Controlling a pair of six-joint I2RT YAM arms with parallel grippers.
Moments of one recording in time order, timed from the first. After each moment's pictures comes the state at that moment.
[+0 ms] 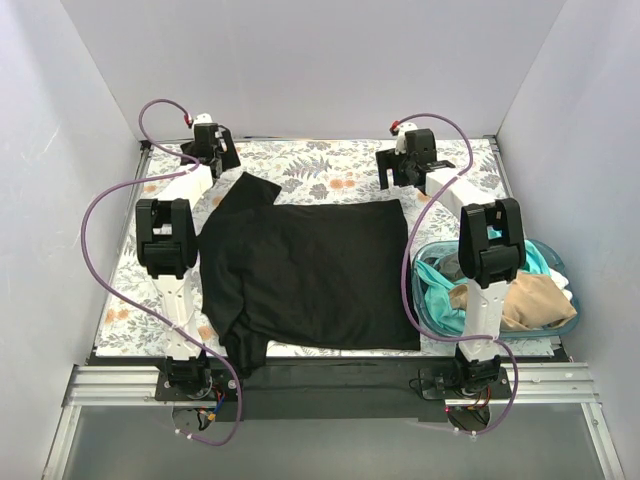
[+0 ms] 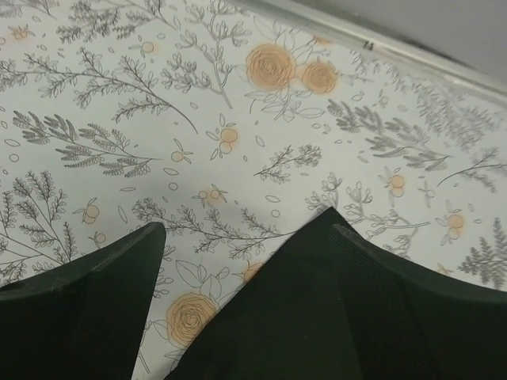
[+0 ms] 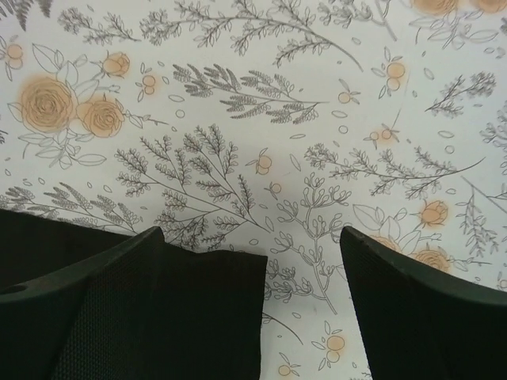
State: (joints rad) left arm -0.04 2.19 1.73 -0.12 -0.26 -0.26; right arm 0.25 2.05 1.57 -0.20 -0.03 -0.03
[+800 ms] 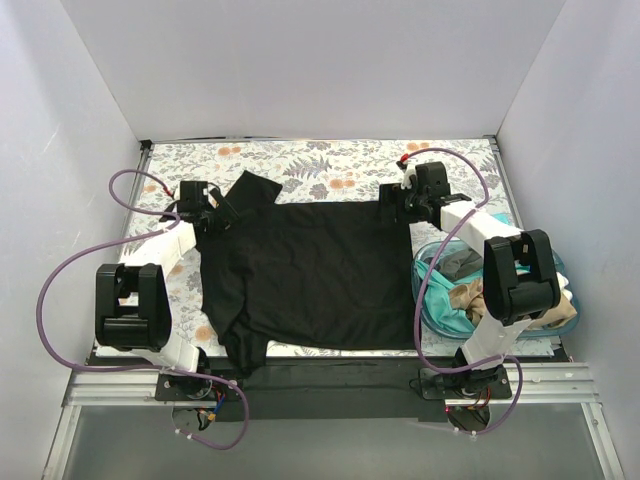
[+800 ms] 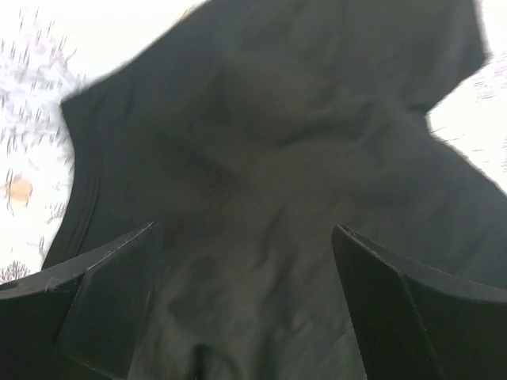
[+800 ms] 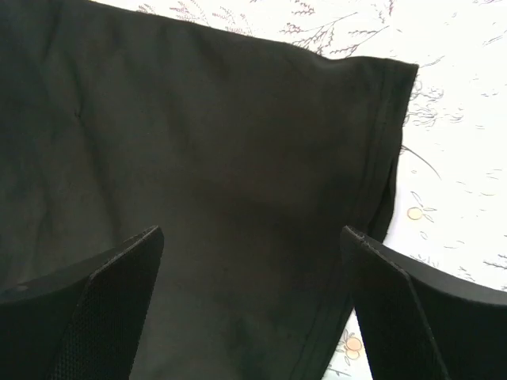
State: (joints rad) left arm -0.04 1.54 0.98 -0.29 -0.08 -0.68; right arm 0.26 1.71 1.12 -0.19 -0.26 0.14
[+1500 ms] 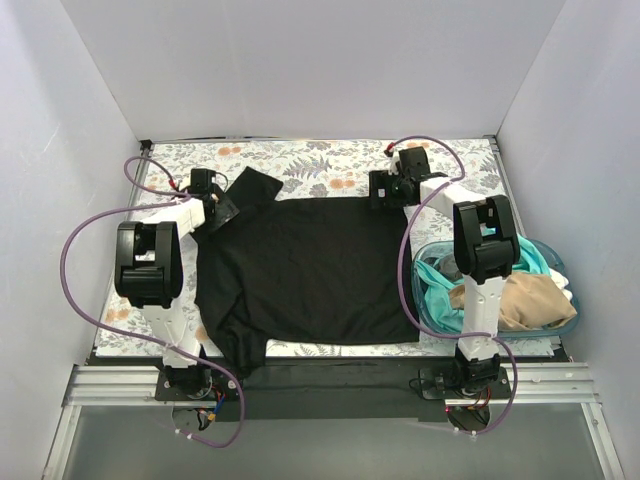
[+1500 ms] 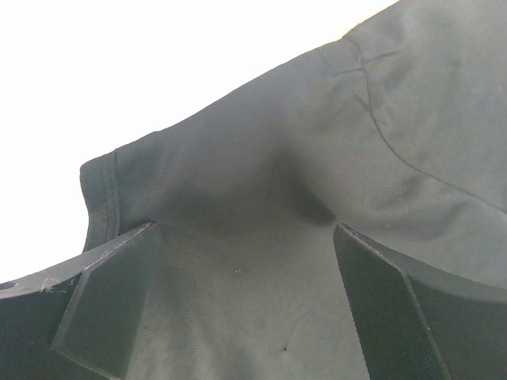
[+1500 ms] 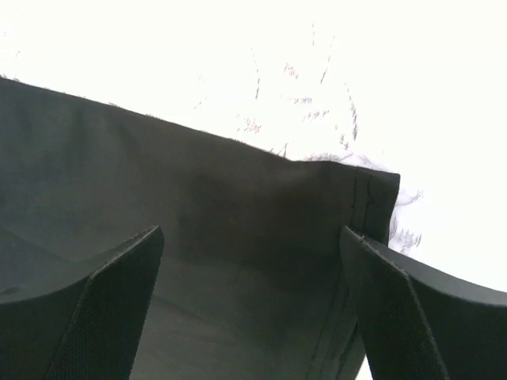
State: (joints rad) left arm -0.03 1.85 1.16 -0.33 -0.22 -0.69; right arm 0.26 2.09 1.45 -0.24 -0.22 0.12
